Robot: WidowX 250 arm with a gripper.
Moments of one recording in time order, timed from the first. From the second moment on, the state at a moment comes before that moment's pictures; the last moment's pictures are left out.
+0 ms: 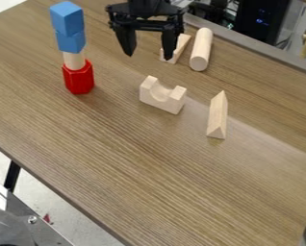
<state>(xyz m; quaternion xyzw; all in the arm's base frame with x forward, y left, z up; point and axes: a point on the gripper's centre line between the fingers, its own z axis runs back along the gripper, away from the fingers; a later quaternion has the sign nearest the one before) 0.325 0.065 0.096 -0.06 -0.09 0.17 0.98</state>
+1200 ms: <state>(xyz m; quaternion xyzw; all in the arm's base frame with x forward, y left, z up) 0.457 0.033 0.043 0.02 -0.13 0.10 0.99</state>
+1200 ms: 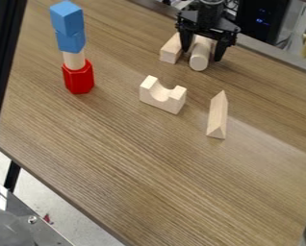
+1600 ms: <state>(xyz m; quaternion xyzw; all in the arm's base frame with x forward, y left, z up) 0.456 0.030 0.037 0.00 -0.14 0.11 0.98</state>
